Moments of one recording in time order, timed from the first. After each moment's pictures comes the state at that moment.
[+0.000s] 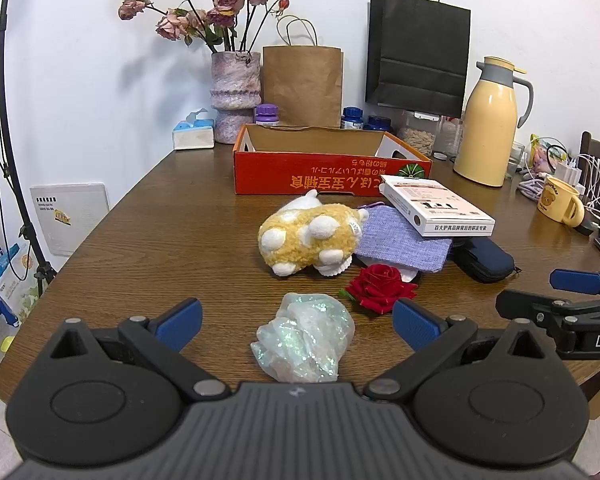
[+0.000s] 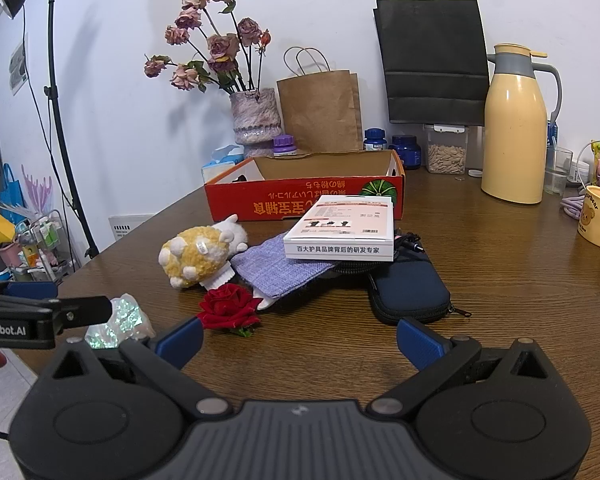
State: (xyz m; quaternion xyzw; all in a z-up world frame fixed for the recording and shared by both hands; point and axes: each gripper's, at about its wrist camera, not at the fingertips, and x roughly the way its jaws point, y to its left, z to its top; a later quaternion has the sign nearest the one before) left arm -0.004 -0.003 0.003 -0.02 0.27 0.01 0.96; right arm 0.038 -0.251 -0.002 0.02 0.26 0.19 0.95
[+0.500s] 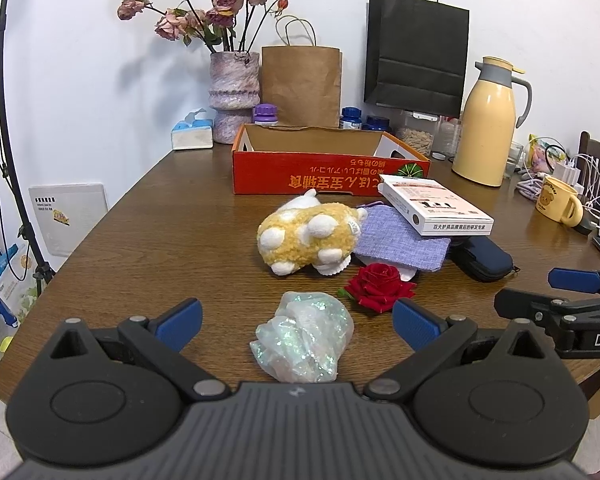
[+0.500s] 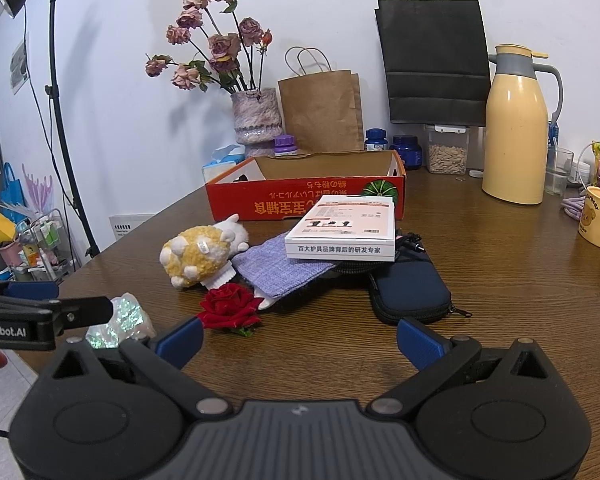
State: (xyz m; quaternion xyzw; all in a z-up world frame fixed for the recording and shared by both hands) left arm -0.008 -0.007 0.006 -0.02 0.27 0.01 0.96; right arm 0.037 -0.249 -0.003 0.02 0.26 0.19 0.95
